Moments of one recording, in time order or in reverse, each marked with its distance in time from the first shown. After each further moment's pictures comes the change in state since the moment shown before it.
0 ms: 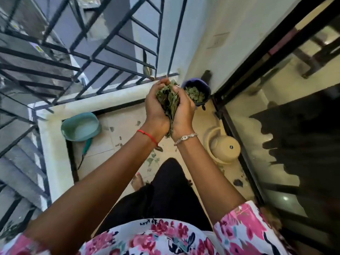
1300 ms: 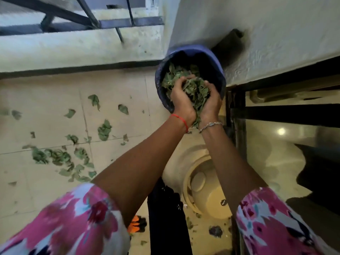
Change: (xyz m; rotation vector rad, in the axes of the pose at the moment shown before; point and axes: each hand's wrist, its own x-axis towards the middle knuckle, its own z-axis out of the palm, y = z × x) left_hand 0.644 -0.344 -0.128 -0.024 0.446 -0.121; right_hand 0.673 0.114 -0.250 -0.271 0.298 0.284
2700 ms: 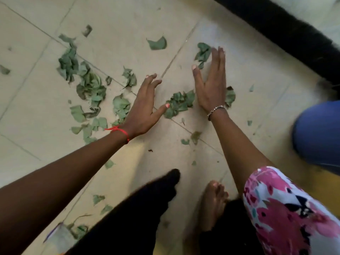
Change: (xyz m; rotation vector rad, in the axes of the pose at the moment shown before) left_hand 0.109 0.101 -0.490 1.381 0.423 0.892; right_hand 0.100 0.406 0.119 -1.375 -0.967 -1.185
